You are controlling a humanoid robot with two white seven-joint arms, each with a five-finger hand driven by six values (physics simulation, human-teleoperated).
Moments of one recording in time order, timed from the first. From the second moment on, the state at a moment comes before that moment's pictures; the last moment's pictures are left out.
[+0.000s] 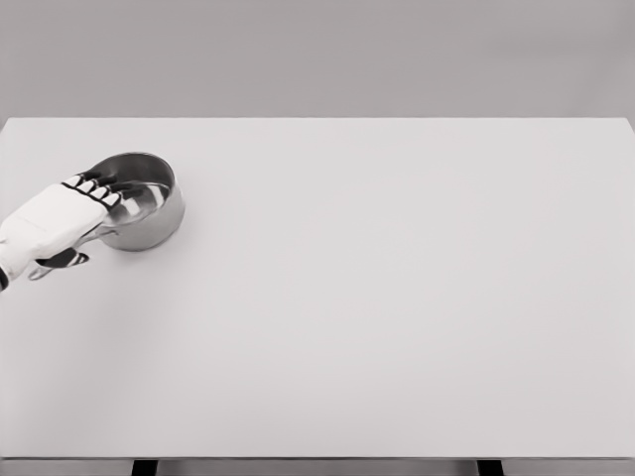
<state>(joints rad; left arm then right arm) -0.05 0.79 -0.10 -1.78 -0.77 -0.24 -0.37 0.06 0.00 -0.08 0.05 -0.27 -0.07 0.21</state>
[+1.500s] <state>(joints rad) -0.17 0.78 -0.05 -1.52 -0.77 -0.23 -0.37 0.06 0.00 -0.08 0.05 -0.27 -0.07 0.21</state>
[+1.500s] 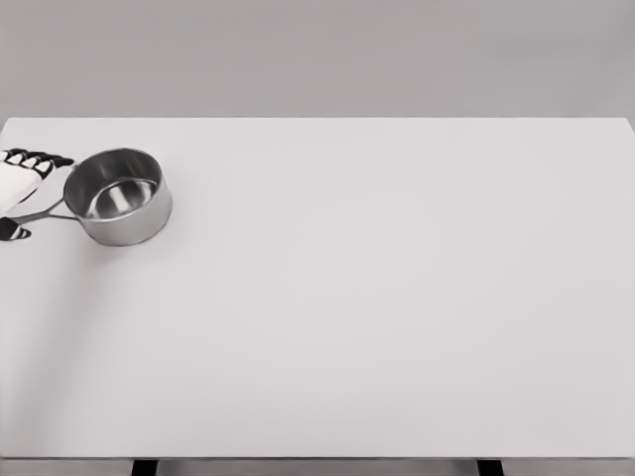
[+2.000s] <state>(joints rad) -0.23 0.78 -0.06 -1.45 -0.77 -0.23 -0.36 0.06 0.00 -0.08 0.05 -0.27 -0.07 0.21</state>
